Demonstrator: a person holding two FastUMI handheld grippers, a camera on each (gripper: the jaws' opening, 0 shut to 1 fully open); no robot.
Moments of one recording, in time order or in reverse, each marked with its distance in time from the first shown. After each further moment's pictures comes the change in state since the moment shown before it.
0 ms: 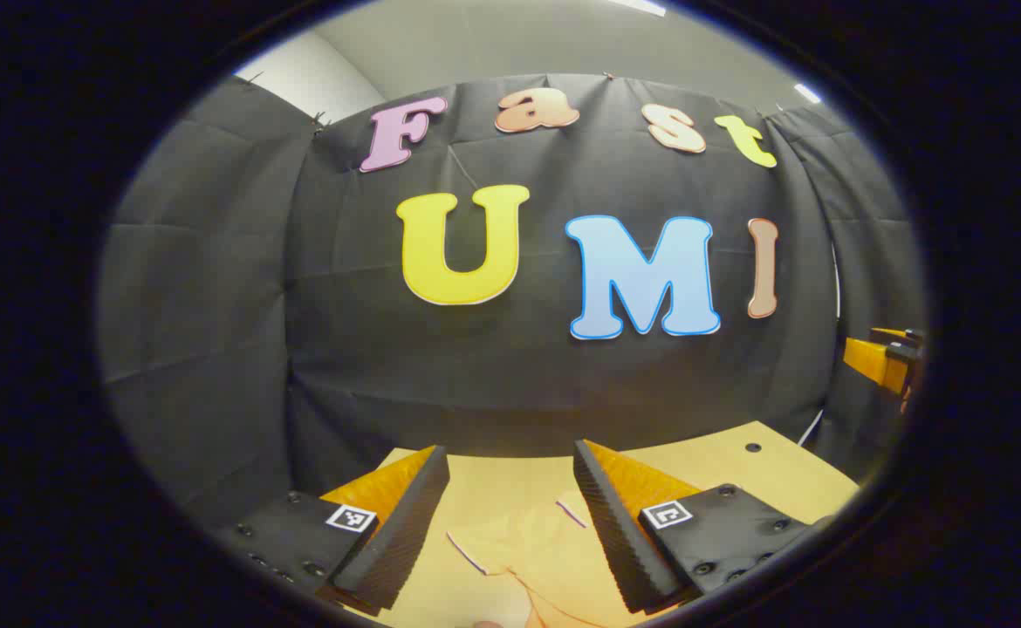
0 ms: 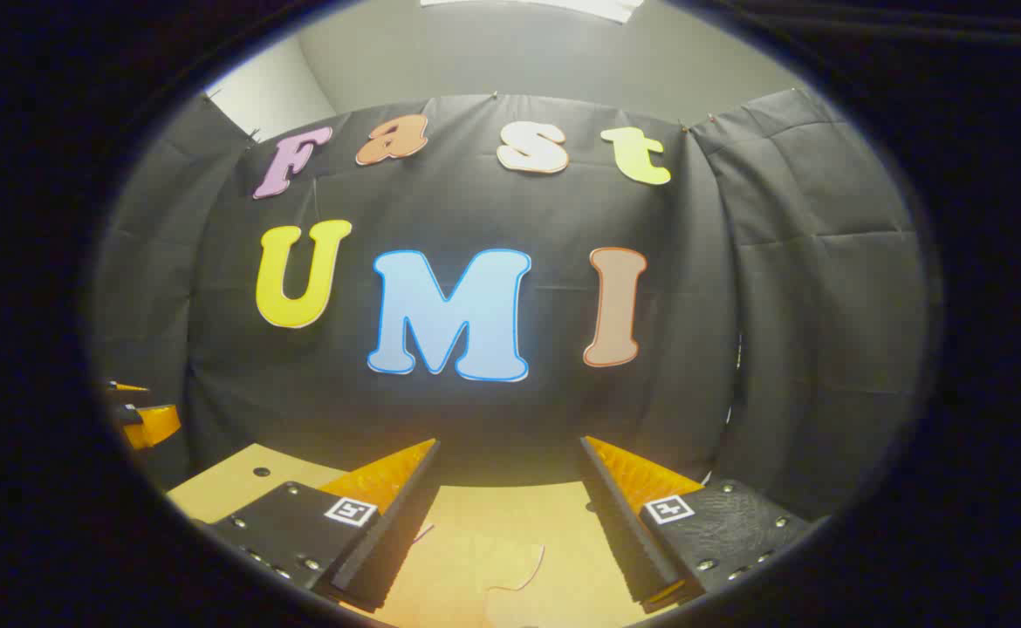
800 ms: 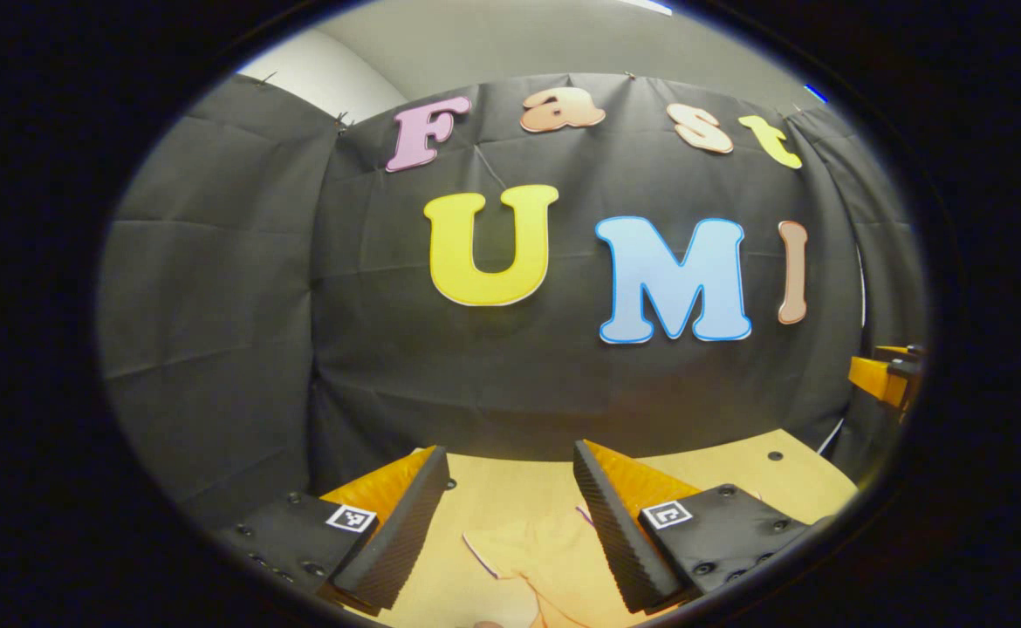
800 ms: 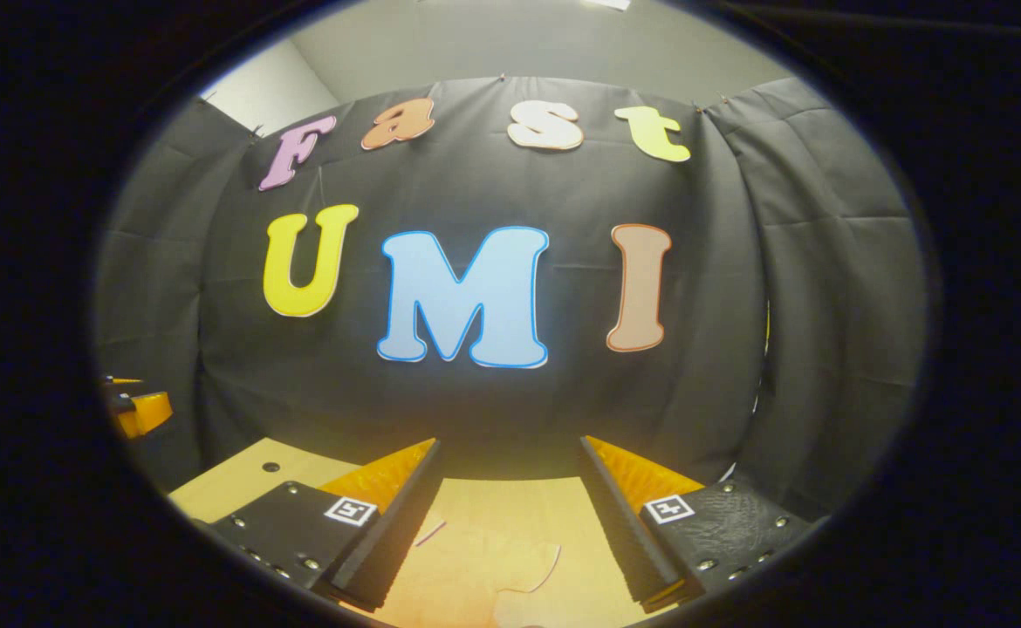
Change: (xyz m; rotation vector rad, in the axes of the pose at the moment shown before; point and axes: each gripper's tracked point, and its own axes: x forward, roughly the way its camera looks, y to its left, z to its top) left arm 0.008 0.012 0.001 -0.015 0.000 0.084; right arm 0.028 0.007 -0.016 0.013 0.045 0.070
